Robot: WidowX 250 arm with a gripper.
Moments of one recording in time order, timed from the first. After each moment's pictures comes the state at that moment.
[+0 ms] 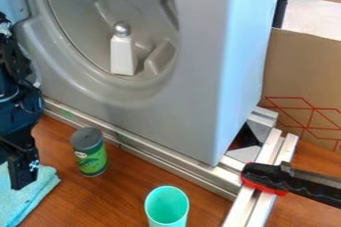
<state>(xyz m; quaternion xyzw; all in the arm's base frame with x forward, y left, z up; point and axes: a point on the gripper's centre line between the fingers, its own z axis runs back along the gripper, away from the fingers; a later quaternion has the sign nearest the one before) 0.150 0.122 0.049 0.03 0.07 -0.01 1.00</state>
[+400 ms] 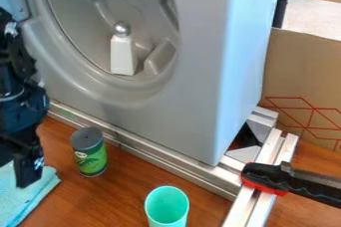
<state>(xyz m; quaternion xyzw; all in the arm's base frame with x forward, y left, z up) 0.161 0.126 0.045 0.02 0.07 -0.01 1.00</state>
